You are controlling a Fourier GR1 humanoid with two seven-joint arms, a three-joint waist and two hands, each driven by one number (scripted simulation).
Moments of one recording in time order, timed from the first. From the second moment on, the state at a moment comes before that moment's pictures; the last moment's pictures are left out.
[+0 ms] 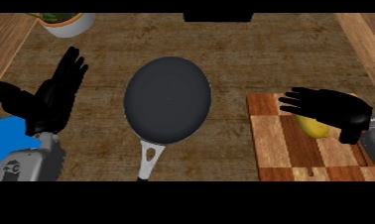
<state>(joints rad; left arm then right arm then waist) -0.17 0.20 0.06 -1.60 0.14 0.09 0.25 -0.32 -0.65 0.25 -1.18 1.27 0.18 -0.86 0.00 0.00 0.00</state>
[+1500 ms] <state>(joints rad) -0.15 0.18 0.10 -1.60 0.12 0.06 0.24 -0.41 -0.26 0.15 -0.99 1.38 0.17 -0.63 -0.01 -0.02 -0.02</state>
